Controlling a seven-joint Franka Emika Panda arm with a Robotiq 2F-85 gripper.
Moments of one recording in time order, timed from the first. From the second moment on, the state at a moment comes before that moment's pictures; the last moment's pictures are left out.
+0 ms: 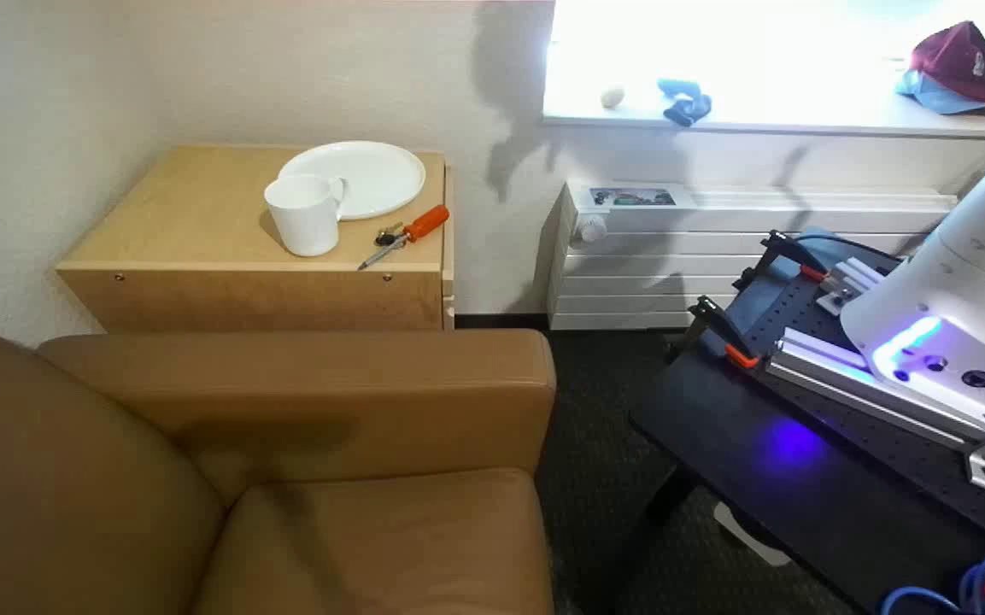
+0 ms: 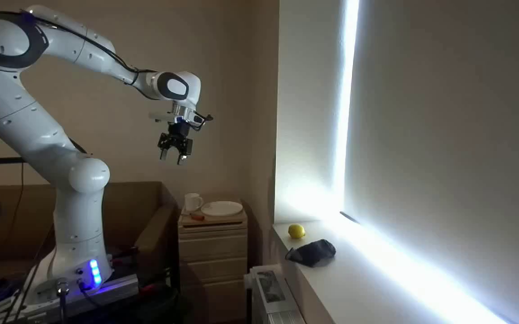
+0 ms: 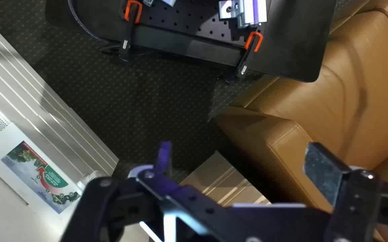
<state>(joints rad) 0.05 -0.61 -0.10 -2.46 0.03 1.63 -0.25</state>
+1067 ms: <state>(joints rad) 0.06 -0.49 -0.06 -2.57 0.12 1.70 -0.13</state>
